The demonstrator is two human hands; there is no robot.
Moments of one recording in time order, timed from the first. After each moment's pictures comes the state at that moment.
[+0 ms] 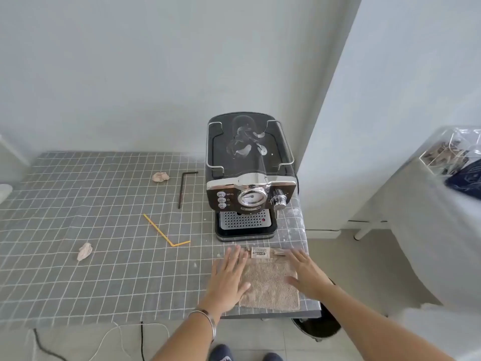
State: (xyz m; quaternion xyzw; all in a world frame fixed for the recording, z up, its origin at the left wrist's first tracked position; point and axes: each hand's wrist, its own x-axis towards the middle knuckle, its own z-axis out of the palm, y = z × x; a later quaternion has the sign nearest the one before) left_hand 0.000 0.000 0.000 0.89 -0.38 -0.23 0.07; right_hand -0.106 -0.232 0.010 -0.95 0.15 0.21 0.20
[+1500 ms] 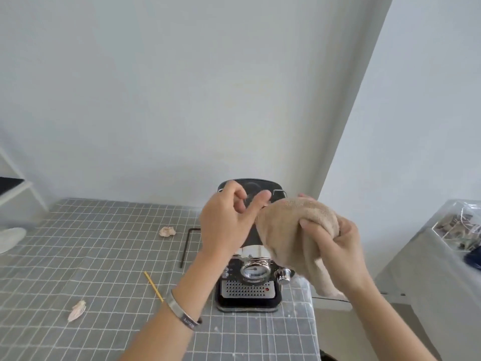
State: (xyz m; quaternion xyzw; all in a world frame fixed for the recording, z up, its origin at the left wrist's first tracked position) left_hand 0.109 -0.079 0.291 0.82 -0.26 0.21 0.46; right_hand -0.019 -0.226 0.295 -0.72 0.07 -0.28 0.63
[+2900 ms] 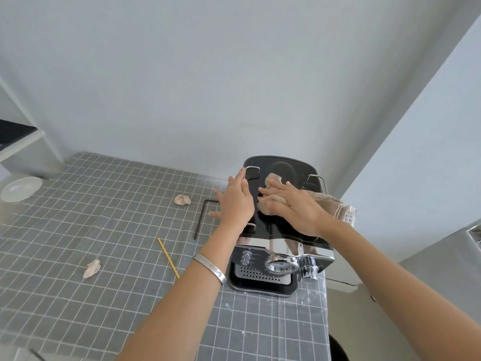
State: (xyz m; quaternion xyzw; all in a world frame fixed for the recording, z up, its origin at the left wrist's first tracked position) left_hand 0.186 -0.086 0.216 0.84 -0.03 -0.09 0.53; right_hand 0.128 -0.229 0.243 -0.96 -0.08 0.06 0.26
